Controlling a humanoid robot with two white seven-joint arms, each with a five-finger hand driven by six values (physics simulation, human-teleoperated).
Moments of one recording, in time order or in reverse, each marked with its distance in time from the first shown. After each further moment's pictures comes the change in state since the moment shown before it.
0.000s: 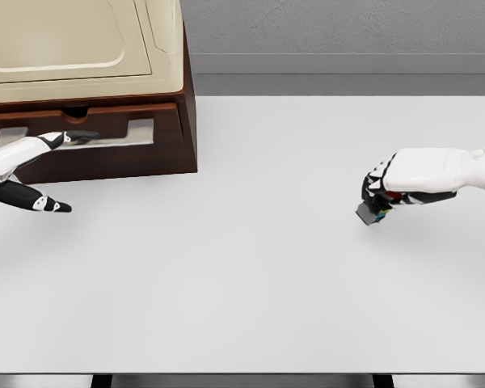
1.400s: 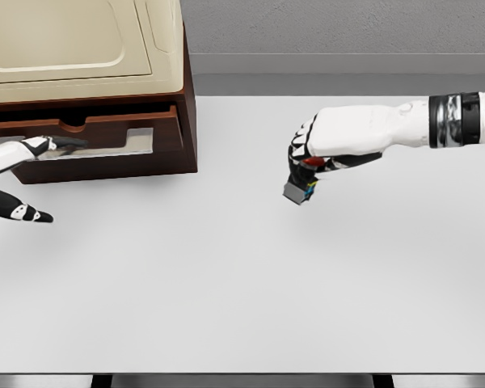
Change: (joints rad) left arm 0.029 0.112 0.014 -0.059 0.074 -0.024 -0.049; right arm -0.121 0.233 -0.024 0.007 -0.097 0.000 0.015
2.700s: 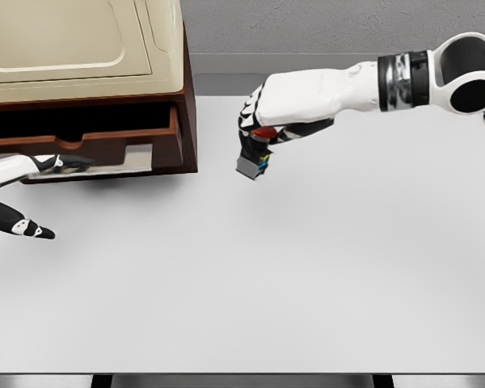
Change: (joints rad) left arm 0.034 0.041 0.007 -0.073 0.086 0.029 -0.072; right arm -0.101 0.186 -0.001 0.099 -0.044 0.000 0.016
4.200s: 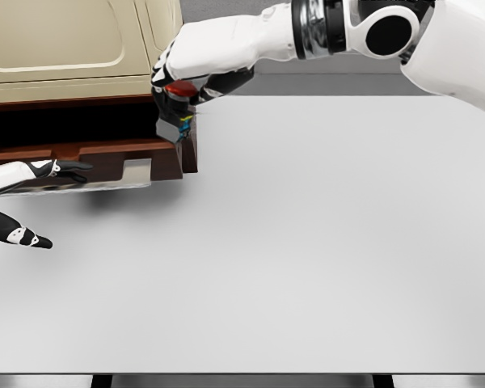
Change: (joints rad) left arm 0.051 0.048 0.014 -0.049 0.045 -0.007 0.007; right arm -0.120 0.298 -0.019 0.216 -0.080 -0.001 0.028
